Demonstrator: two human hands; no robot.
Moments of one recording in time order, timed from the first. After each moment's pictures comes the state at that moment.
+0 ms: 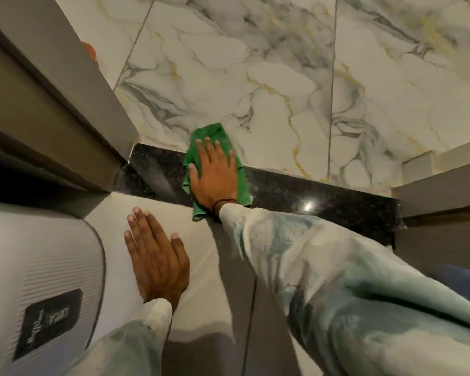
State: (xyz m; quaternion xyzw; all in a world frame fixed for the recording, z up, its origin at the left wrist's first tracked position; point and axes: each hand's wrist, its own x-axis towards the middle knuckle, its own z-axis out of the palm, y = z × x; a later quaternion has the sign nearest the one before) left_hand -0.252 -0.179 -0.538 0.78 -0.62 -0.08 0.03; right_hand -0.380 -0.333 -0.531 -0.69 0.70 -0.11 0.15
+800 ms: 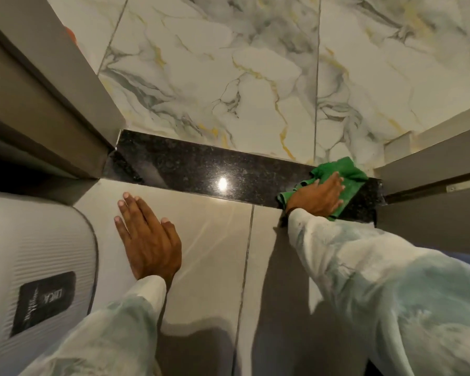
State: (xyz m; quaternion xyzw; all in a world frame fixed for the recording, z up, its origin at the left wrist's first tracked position) left_hand -0.255 -0.181 -0.525 0.77 -0.62 -0.10 0.02; right_hand -0.537 -0.230 -0.513 -0.19 0.94 -0.28 0.05
